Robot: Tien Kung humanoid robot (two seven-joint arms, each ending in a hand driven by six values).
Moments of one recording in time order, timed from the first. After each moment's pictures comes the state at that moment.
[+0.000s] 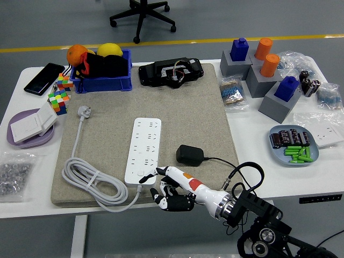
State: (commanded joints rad) left arm -0.10 0.06 -1.53 -0.18 1.68 -0.08 0.32; right arm 0.17 -0.16 0.63 1.63 -1.44 -0.09 -0.06
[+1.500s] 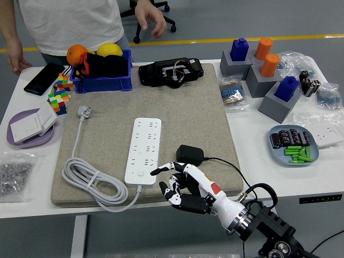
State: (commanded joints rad) left arm -0.14 0.05 -1.56 -0.18 1.64 -0.05 0.30; right arm 0.05 -0.18 0.67 1.67 -1.22 -0.16 0.17
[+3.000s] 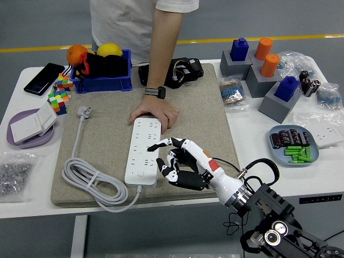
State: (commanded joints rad) left arm -0.10 0.02 -1.54 -0.18 1.64 -0.05 0.30; right arm 0.18 -0.15 0.70 1.67 -1.35 -0.19 0.05
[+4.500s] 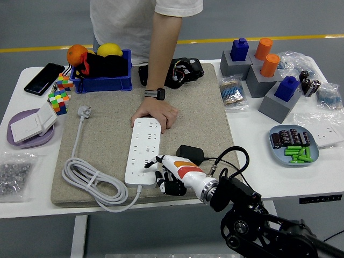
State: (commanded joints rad) left arm -0.08 0.02 -1.54 -0.18 1.63 -0.05 0.30; right arm 0.37 -0.06 0.51 1.50 -1.77 -0.16 -0.41
